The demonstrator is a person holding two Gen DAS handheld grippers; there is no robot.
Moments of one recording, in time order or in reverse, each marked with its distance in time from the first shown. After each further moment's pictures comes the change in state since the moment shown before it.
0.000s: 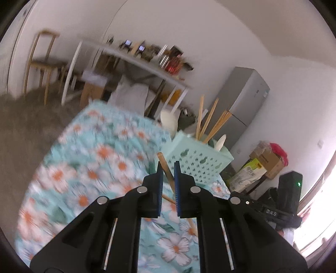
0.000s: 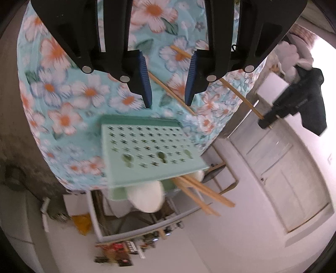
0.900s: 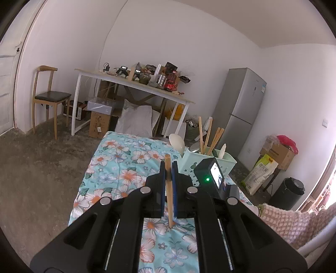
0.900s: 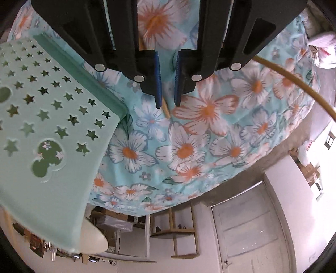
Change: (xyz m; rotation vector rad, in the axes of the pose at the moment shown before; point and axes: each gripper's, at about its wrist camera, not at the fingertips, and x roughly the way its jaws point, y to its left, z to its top) left arm -0.060 -0.006 0.017 0.142 -0.083 0.063; right arm 0.185 0.085 0.011 -0.485 0.336 -0.038
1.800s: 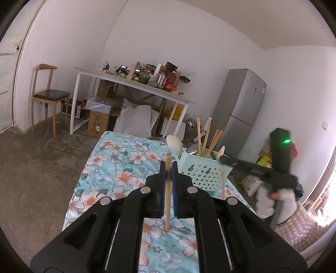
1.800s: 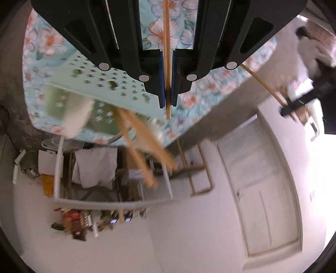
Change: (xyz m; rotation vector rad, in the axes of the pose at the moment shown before) left arm 0.011 -0.007 -0.003 0.000 0.000 -0.007; right arm -0.189 -0.042 -0.017 0.260 -0.456 0.026
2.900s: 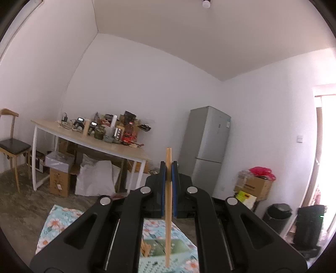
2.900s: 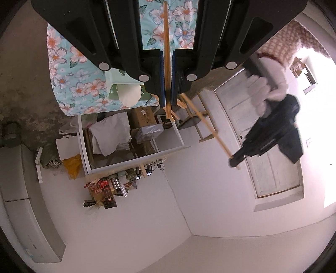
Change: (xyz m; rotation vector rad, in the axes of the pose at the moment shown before) left arm 0.078 -0.140 0.121 0.119 -0.336 -0.217; right arm -0.149 -0.031 -0.024 0.156 -0.300 -0.023
